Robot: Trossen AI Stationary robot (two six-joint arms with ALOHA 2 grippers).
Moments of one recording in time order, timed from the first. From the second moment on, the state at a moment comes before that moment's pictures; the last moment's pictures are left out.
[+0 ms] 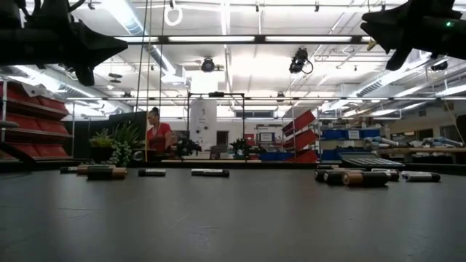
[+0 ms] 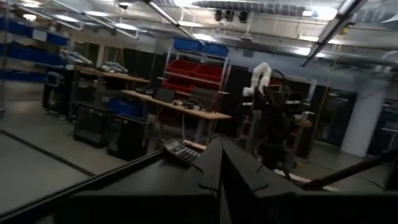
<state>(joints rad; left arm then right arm) -0.11 0.12 0.01 0.40 -0.50 -0.12 -0.13 0.26 0.01 0.79 0.31 0.10</state>
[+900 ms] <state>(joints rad) -0.11 0.13 0.01 0.46 -0.63 0.04 -0.26 0.96 0.59 -0.13 0.28 -0.09</state>
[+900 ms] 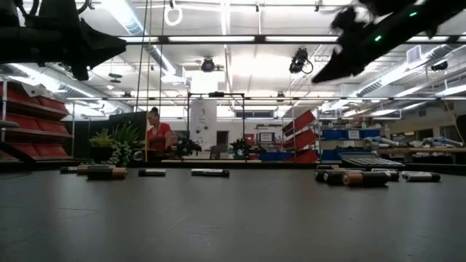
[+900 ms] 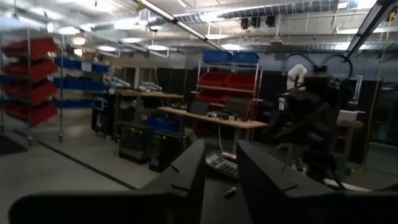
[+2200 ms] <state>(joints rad) -0.11 0.33 0.22 0.08 -0.67 -0.03 -0.68 1.57 0.68 -0.26 0.07 -0.32</state>
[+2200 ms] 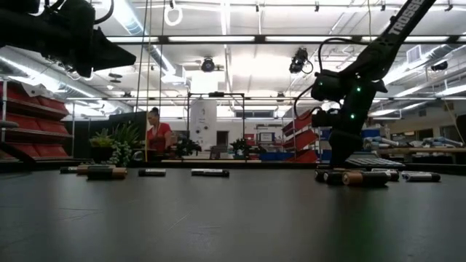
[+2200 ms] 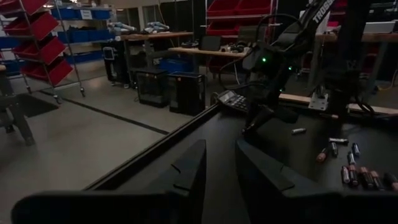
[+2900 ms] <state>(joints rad) -0.11 0.47 0.27 0.19 -0.57 -0.02 -0.56 1.51 0.67 -0.28 0.05 -0.28</state>
